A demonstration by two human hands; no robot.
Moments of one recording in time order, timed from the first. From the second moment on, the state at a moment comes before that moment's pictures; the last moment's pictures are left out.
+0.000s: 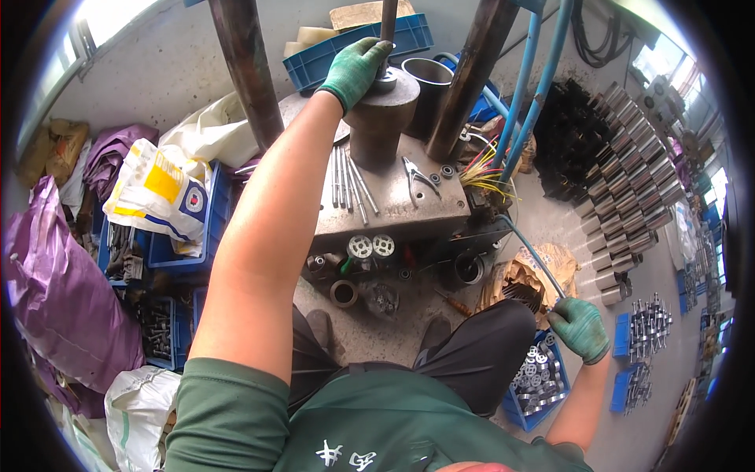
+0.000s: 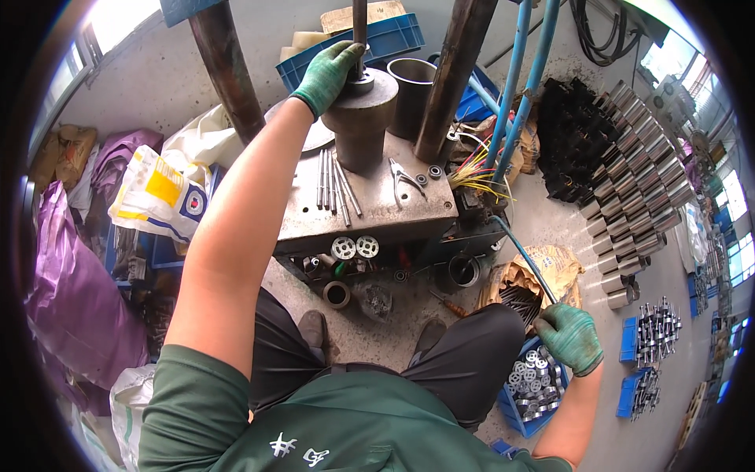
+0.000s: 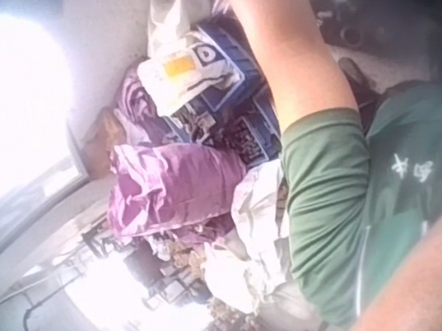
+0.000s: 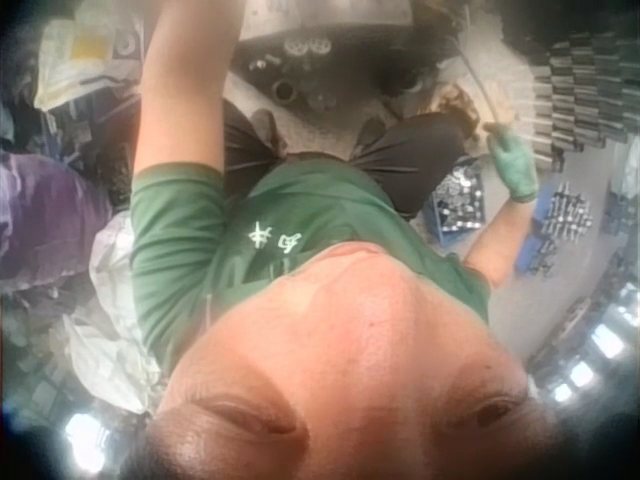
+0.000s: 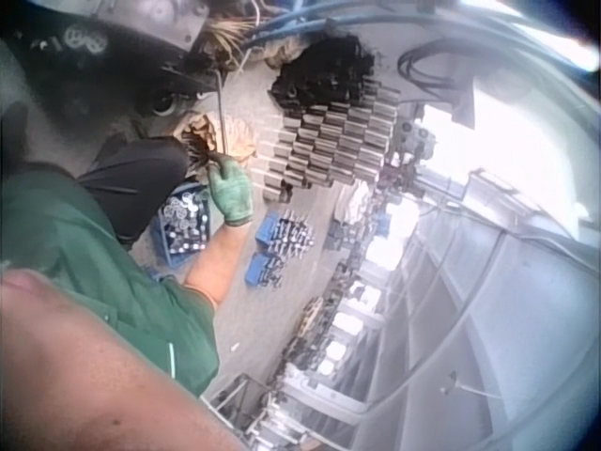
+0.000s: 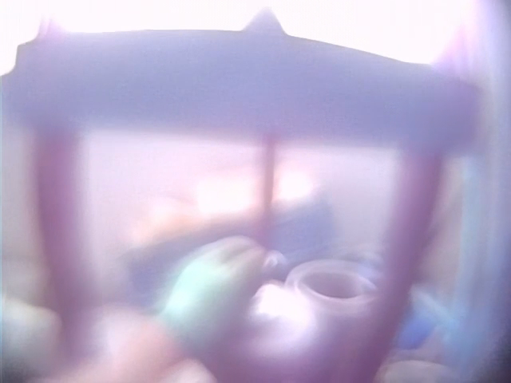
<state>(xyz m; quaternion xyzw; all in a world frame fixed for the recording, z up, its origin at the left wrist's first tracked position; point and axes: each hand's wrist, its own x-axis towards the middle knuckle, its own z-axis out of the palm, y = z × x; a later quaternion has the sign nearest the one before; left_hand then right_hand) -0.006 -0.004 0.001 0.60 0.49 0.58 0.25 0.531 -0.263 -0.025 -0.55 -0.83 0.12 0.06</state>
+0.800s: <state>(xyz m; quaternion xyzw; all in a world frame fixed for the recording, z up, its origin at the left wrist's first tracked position) 0.001 -0.005 -0.004 0.62 0.46 0.59 0.24 0.540 -0.246 -0.010 -0.53 -0.83 0.17 0.00</state>
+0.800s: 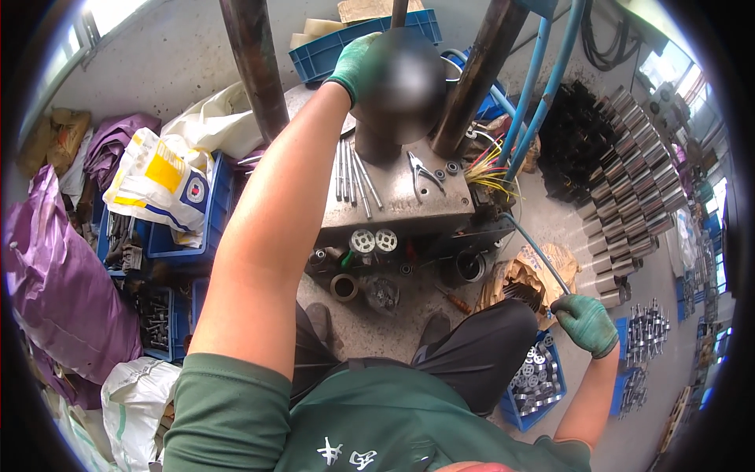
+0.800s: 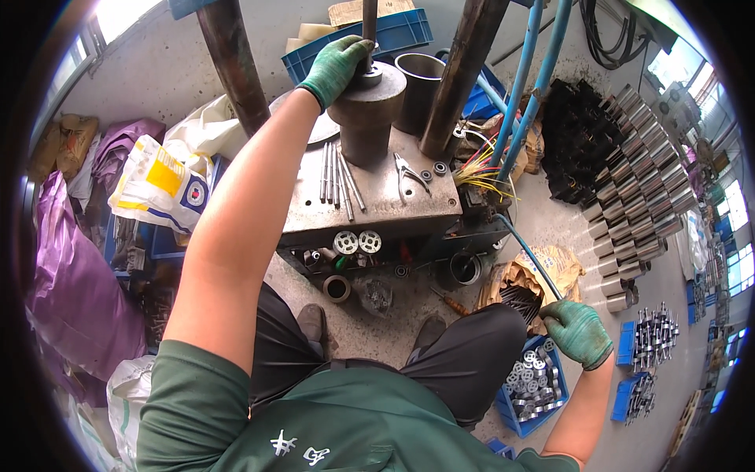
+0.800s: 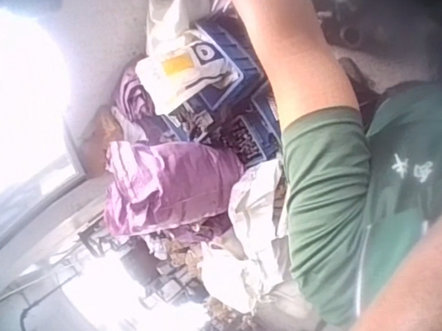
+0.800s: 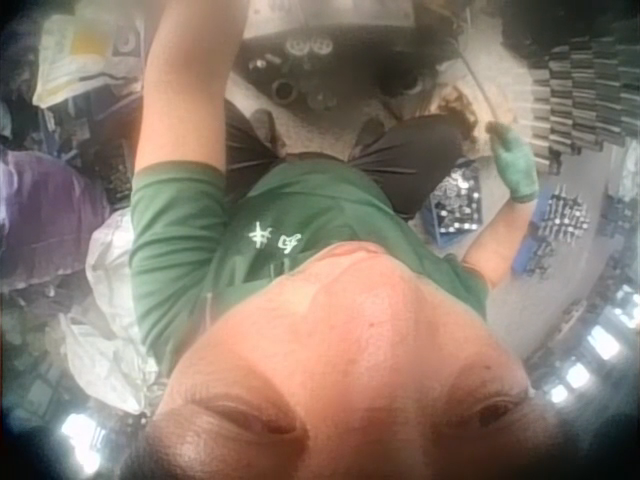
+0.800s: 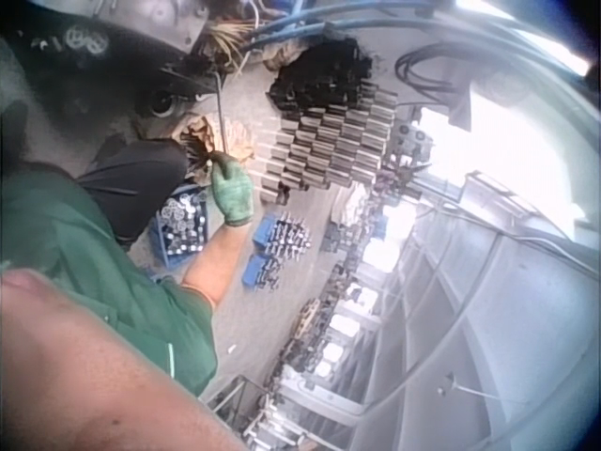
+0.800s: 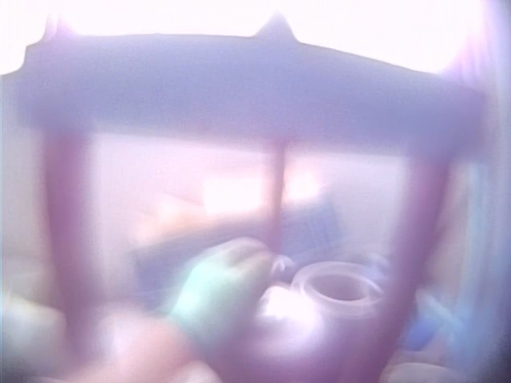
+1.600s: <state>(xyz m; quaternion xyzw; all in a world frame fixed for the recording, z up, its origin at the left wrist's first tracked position) -0.056 0.056 -0.044 0.76 0.34 0.55 -0.07 0.534 -0.236 -0.010 -0.54 -0.82 0.14 0.15</state>
